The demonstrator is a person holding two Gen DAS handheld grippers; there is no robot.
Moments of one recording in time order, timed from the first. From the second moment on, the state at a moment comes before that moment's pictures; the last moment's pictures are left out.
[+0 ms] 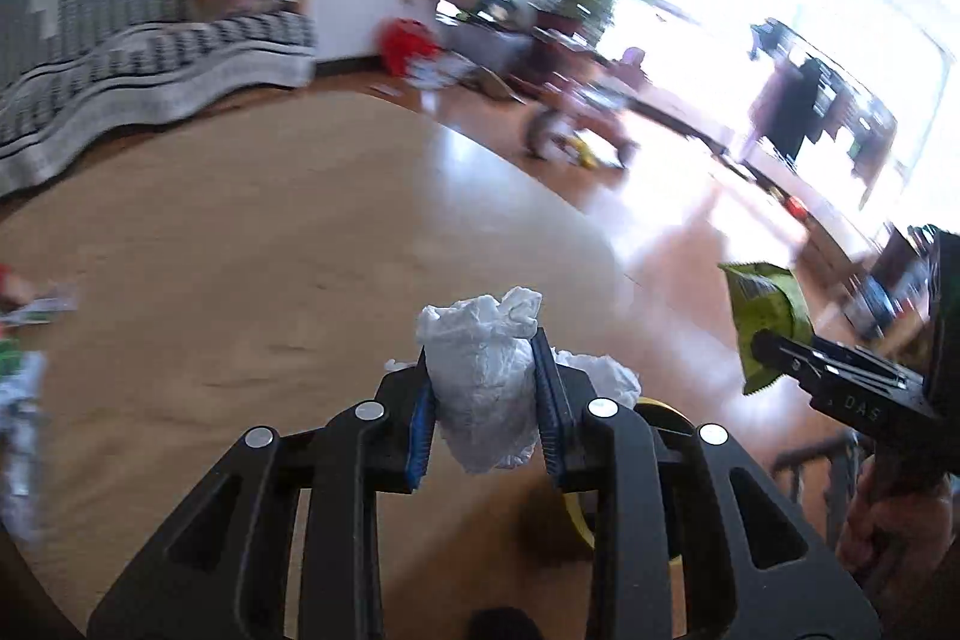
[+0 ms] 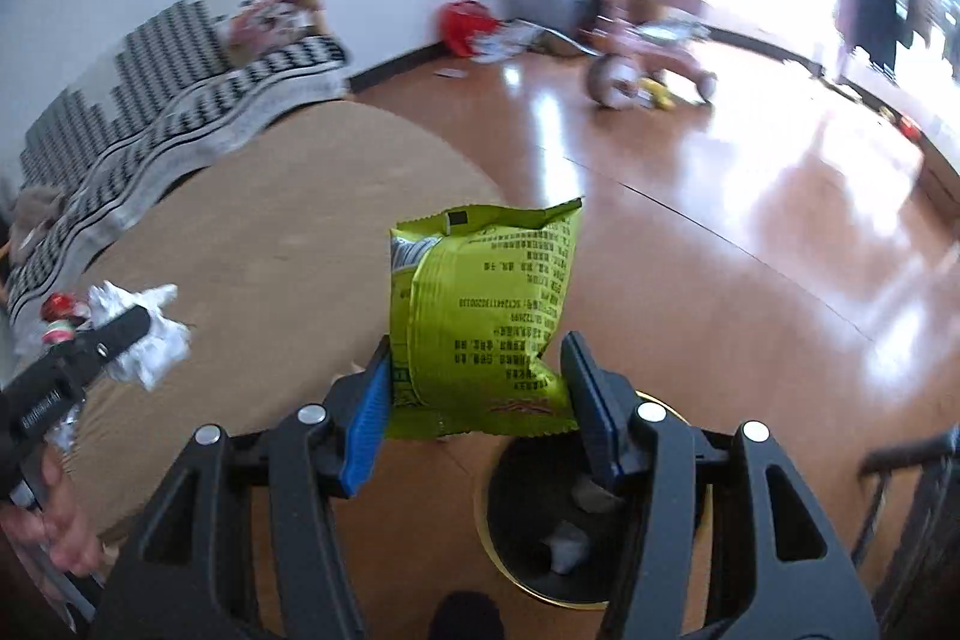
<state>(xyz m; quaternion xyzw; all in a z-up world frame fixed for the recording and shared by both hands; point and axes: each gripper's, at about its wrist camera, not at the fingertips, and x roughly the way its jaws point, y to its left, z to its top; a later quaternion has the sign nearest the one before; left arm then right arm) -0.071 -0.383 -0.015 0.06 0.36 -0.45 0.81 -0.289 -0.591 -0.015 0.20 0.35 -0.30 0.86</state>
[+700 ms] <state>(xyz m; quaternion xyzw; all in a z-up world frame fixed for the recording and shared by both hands) -0.163 -0.516 -0.136 0.15 0.46 -0.54 0.69 -0.368 -0.668 -0.088 0.31 0.42 -0.34 0.78</state>
